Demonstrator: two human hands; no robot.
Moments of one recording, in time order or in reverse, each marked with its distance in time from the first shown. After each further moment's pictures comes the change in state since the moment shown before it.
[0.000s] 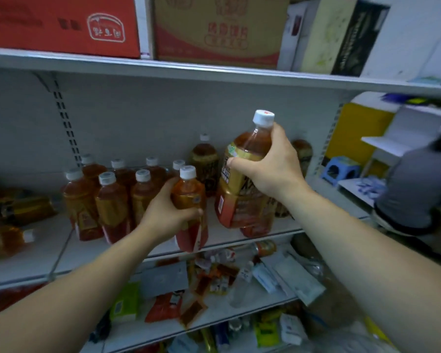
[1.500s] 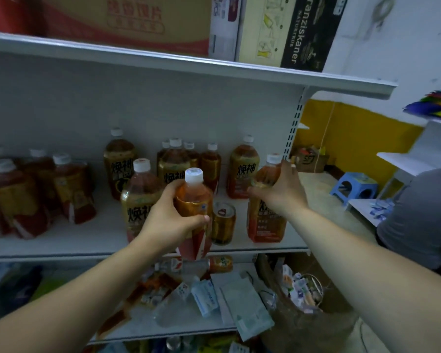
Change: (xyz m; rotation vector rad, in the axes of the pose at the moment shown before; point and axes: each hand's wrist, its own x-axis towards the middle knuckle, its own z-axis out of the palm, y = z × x) left_hand 0.017 0.117 0.285 0.022 0.150 -0.018; right_hand 0.116 0.298 -0.166 -0.207 -0.153 0.112
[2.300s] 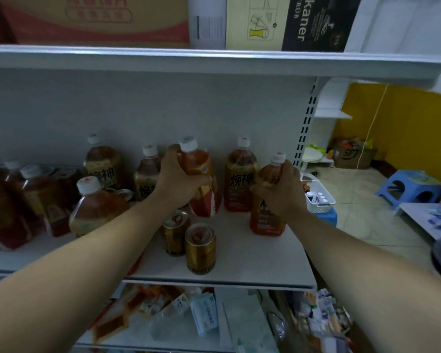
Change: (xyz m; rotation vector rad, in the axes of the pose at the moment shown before) left_hand 0.143 0.032 0.079 0.082 0.225 -0.049; right_hand 0.124 0.087 0.040 0.199 -0.031 -0.104
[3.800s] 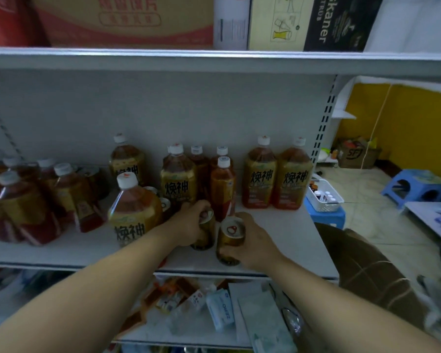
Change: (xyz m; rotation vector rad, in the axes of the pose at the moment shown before) left_hand -0.022 -0.087 -0.026 0.610 -0.594 -0.116; right_hand -0.120 -0.037 0.070 0.146 -0.583 0.030
